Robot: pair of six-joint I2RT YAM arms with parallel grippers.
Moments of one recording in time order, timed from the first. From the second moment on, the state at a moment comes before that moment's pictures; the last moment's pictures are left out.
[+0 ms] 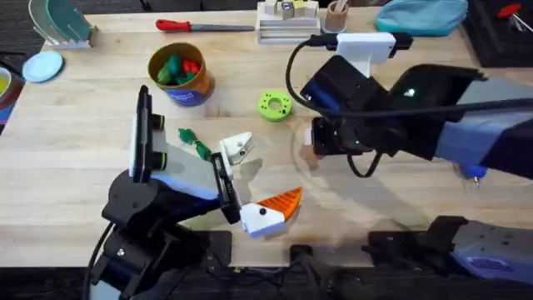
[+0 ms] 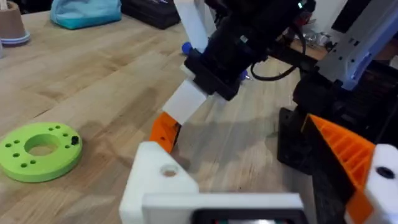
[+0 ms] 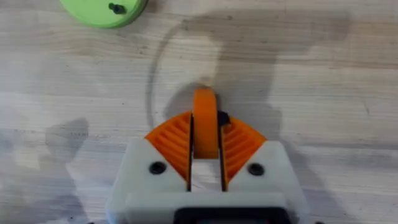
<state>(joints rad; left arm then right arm) -0.40 0.01 0.01 -0.07 0.84 -0.25 0.81 1.38 0.92 -0.81 0.23 0.78</state>
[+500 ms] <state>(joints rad) -0.40 0.01 0.01 -0.07 0.84 -0.25 0.81 1.38 0.93 -0.84 0.18 0.78</state>
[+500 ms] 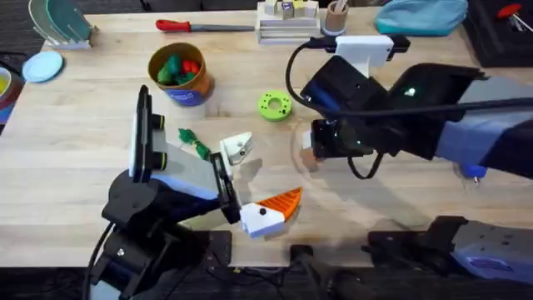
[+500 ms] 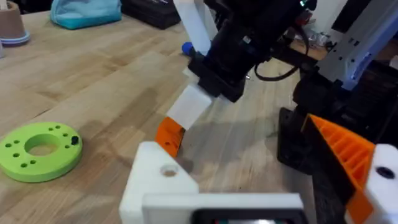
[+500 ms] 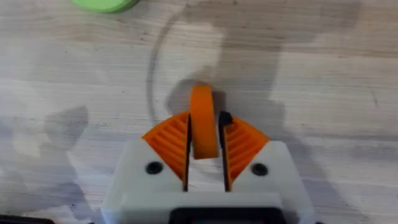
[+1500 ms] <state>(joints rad) -0.40 0.01 0.01 -0.07 0.85 -0.25 0.82 1.33 0.99 -0.94 0.18 0.75</state>
